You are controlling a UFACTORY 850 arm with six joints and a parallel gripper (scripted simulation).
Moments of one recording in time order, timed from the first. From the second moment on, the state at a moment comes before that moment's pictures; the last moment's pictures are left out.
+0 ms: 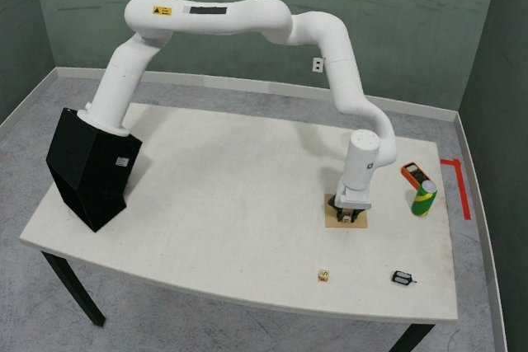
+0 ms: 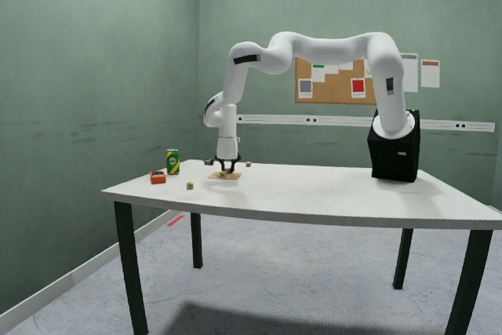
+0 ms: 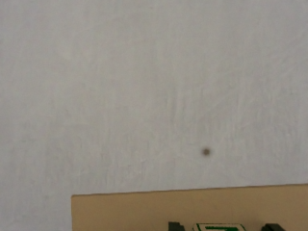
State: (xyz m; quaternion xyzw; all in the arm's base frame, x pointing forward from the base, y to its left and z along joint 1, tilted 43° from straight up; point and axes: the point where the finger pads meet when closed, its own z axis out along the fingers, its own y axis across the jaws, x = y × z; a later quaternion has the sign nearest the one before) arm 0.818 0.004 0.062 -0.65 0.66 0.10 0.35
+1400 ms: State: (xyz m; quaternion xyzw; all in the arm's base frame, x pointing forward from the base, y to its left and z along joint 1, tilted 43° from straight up) arm 0.788 -0.047 0.125 -0.65 0.66 0.10 0.36
